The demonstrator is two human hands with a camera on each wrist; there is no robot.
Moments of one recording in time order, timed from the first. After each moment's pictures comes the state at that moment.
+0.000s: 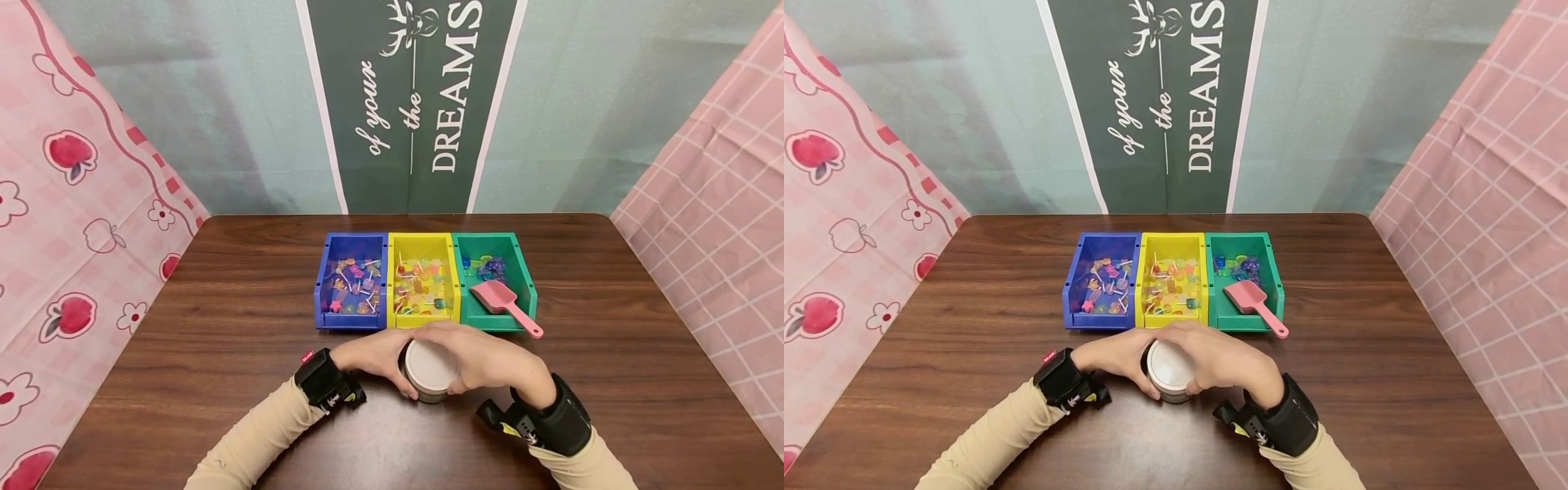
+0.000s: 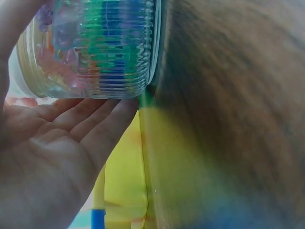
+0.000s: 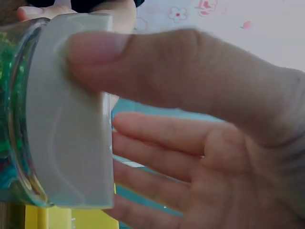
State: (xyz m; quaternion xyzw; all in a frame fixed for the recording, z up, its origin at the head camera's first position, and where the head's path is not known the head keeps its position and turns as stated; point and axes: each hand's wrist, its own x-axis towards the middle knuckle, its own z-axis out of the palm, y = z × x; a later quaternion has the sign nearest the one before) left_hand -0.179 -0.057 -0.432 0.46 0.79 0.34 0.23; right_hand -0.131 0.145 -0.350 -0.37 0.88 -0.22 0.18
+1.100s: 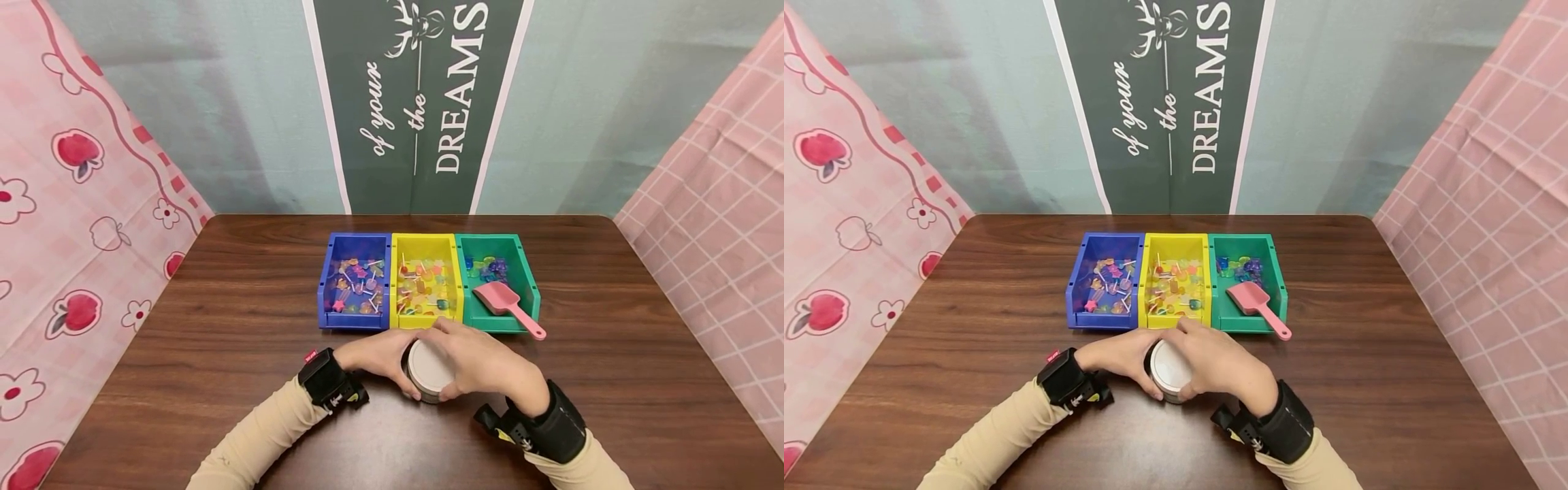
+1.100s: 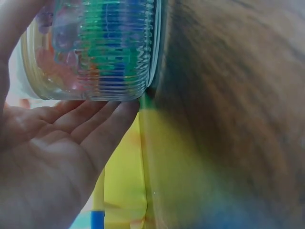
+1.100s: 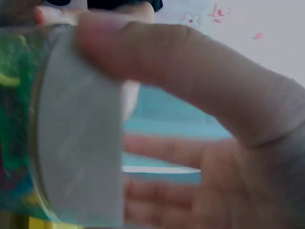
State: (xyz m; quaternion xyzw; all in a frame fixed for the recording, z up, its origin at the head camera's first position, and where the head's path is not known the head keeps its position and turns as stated) left_hand -0.179 -0.058 -0.434 0.46 0.79 0.33 0.22; right_hand -0.126 0.135 -0.358 -0.32 0.92 -0.17 0.13
